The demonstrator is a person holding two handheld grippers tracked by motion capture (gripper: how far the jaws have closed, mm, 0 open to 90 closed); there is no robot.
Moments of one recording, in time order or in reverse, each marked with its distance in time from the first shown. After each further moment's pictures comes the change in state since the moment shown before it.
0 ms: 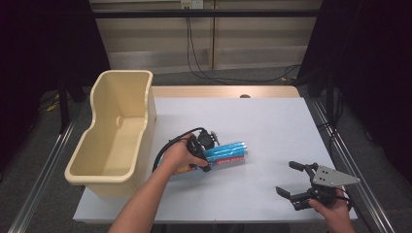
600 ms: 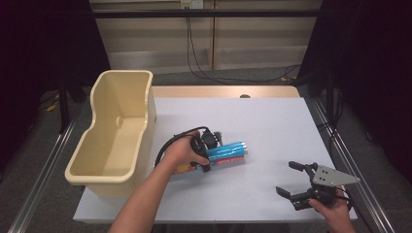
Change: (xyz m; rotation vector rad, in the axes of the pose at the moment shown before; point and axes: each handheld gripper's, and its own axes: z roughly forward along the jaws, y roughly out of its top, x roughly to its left) left arm 0.002 0.012 0.001 0.107 -0.027 -0.015; right arm -0.001 0.000 0.000 0.003 0.007 0.001
